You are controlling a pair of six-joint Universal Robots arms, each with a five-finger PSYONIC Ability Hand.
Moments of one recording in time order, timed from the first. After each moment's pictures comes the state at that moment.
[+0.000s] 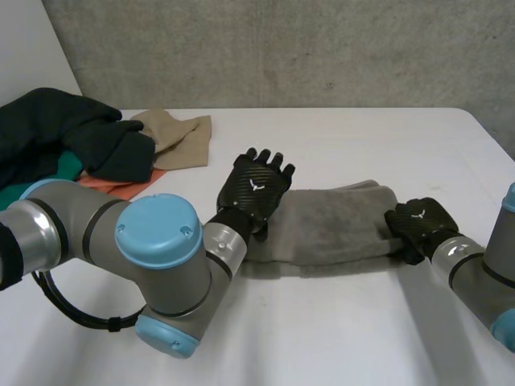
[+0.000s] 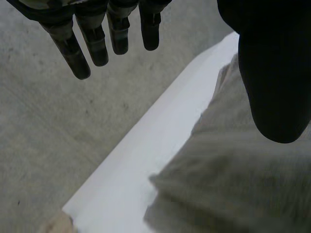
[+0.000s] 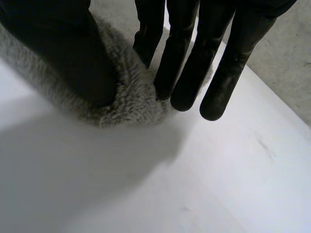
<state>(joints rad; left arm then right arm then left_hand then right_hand) 3.96 -2.18 -1.42 3.56 -1.60 3.59 1.74 -1.11 1.76 -0.23 1.35 2.56 0.20 0.20 0.21 0.21 0.05 0.91 1.09 1.06 1.06 0.87</state>
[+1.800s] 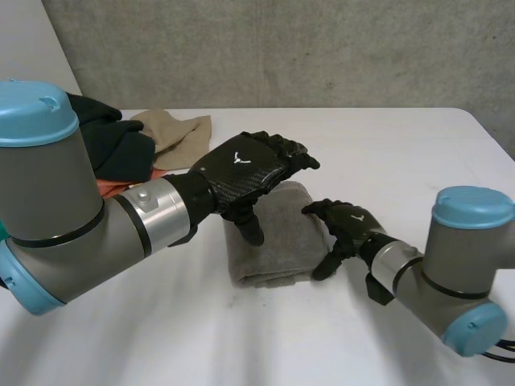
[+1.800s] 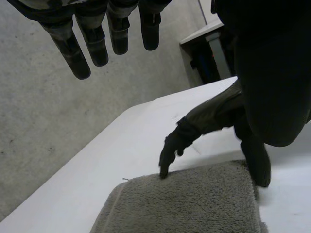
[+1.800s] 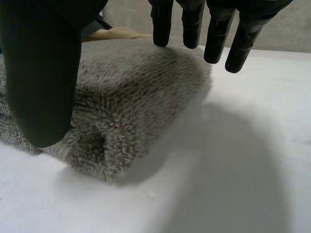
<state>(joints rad) 4.18 -1.89 -1.39 3.09 -0.99 3.44 1.96 -1.01 1.64 -0.24 1.26 3.24 0.21 0.20 0.22 0.21 0.05 0.19 0.22 0.21 0.23 0.06</state>
